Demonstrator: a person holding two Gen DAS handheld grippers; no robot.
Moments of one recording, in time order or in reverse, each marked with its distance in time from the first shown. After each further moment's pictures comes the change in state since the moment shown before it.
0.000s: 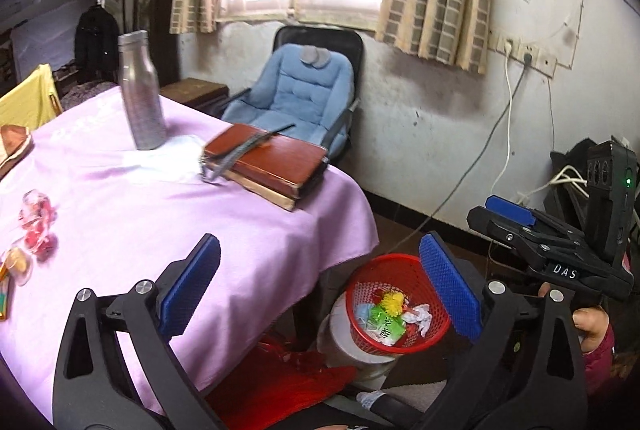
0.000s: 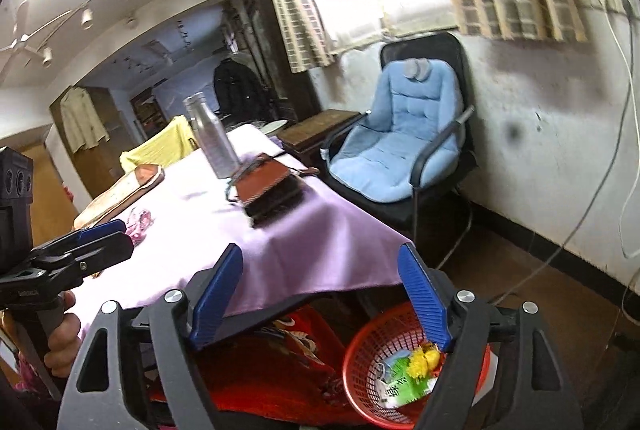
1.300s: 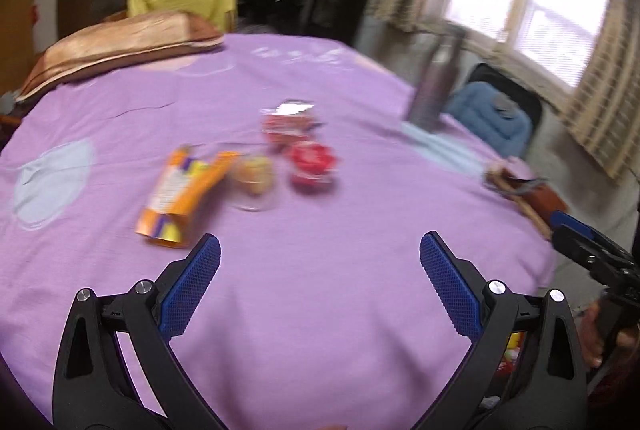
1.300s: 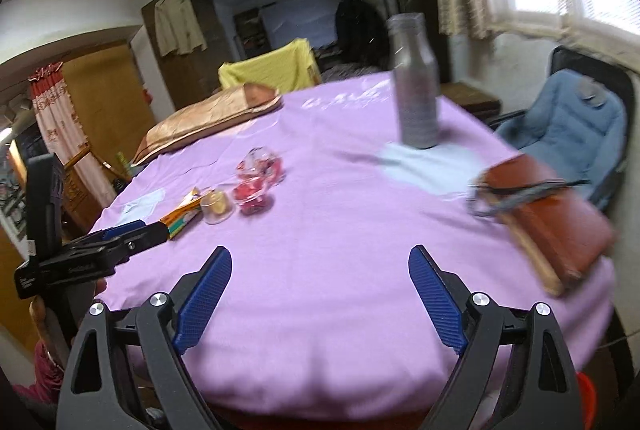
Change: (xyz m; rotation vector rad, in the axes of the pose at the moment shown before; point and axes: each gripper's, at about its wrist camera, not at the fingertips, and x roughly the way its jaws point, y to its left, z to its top) left arm -0.094 0.287 -0.080 -0.468 0.013 0.404; right arm 0.145 0.263 0.017 -0.289 0.234 0.309
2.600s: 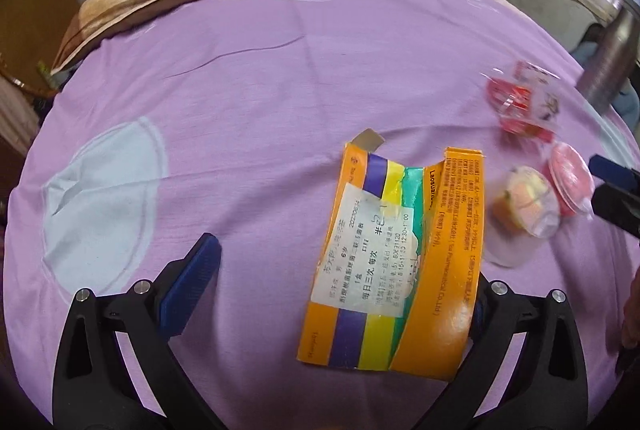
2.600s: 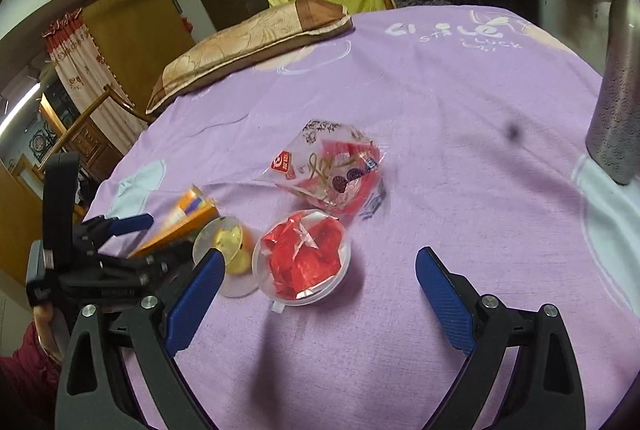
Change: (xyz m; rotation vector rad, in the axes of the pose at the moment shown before) left arm 0.108 0.133 0.042 -0.033 0.275 0.292; right arm 0.228 0.075 0.068 -0.100 0.292 0.184
